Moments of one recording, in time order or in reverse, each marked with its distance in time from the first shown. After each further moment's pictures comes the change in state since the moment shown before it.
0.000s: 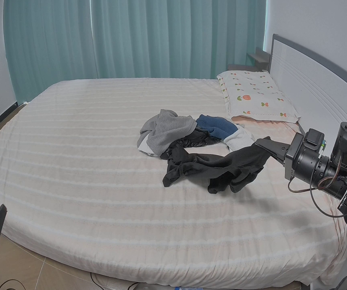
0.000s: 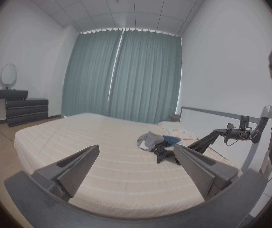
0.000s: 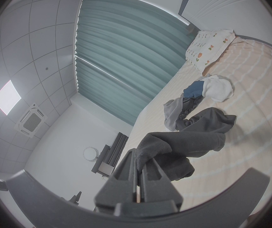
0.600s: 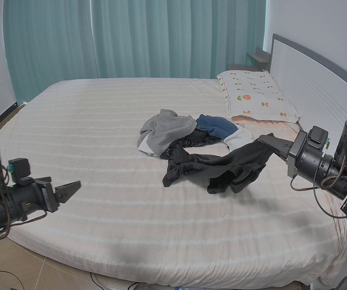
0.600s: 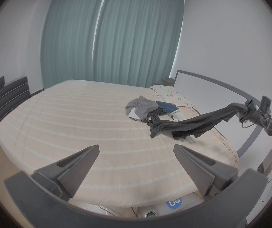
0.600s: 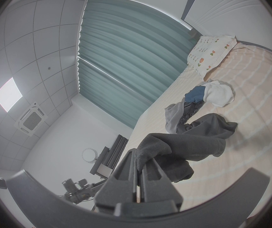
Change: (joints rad) left arm -0.161 0.882 -0.108 -0.369 -0.025 0.013; right arm 0.013 -0.030 0.004 -0.001 -0.035 -0.021
